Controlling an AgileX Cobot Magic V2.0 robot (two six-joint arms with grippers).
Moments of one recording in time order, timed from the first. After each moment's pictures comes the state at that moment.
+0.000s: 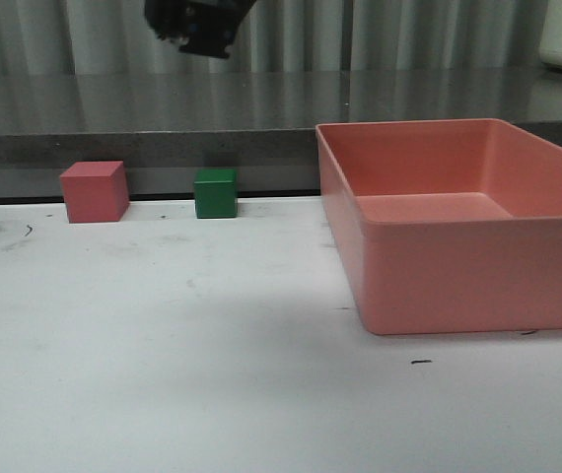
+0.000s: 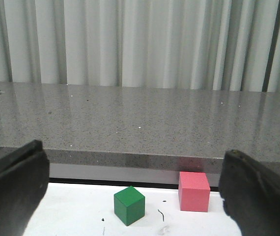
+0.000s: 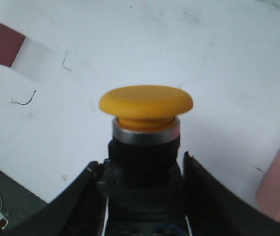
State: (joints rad) left arm 0.06 0.37 -0.45 0.11 0.12 -0.12; right arm 0.72 1.92 -2.05 0.11 1.24 0.28
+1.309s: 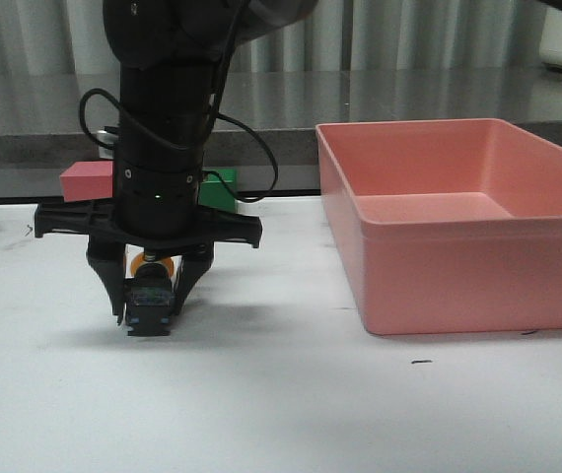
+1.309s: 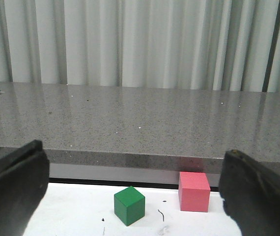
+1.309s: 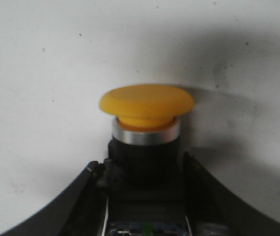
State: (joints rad) left arm 0.06 0.37 -0.45 0.11 0.12 -0.12; right arm 0.78 2.37 -2.05 0.05 1.00 0.64
